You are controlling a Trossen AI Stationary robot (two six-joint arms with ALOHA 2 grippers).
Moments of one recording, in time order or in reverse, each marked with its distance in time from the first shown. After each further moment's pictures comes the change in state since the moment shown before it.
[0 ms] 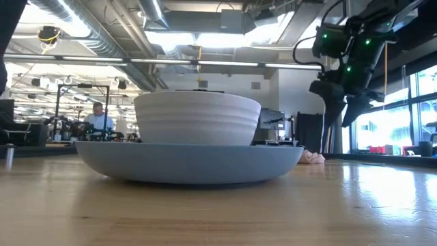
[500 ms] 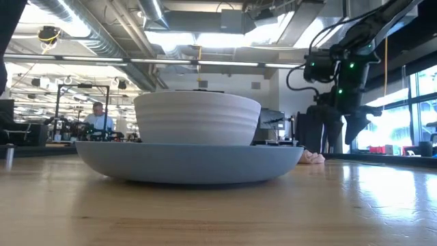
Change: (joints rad) left arm 0.000 0.000 0.000 -0.080 -0.008 0.000; right arm -0.137 0.210 0.000 0.078 -0.029 -0.068
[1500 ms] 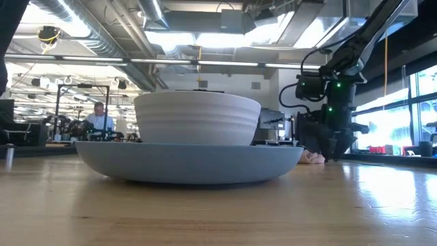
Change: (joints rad) left arm 0.039 0.000 0.000 0.001 -0.001 0.026; right arm -0.100 0.222 0.004 0.183 -0.063 -0.136
